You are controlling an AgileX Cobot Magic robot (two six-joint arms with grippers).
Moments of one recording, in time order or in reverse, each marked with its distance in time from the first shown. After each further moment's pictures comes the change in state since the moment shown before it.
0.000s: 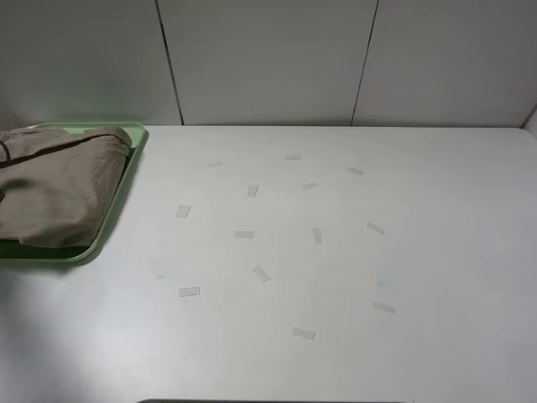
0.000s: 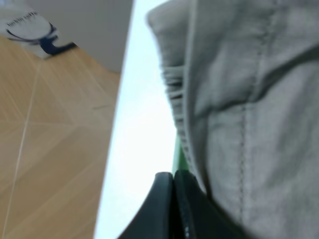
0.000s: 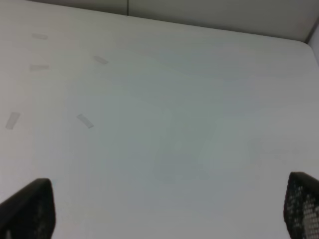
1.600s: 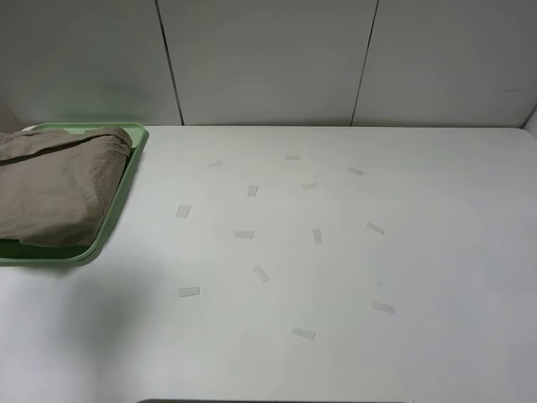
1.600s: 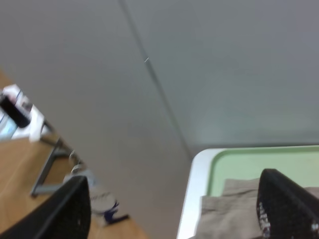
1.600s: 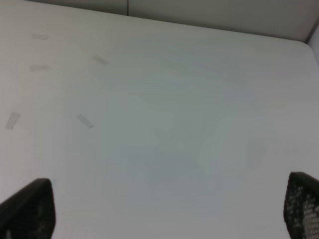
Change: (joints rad) left arm -0.272 -0.970 0.003 0.034 0.421 -0.161; right arm 0.000 0.000 0.000 0.000 0.000 0.000
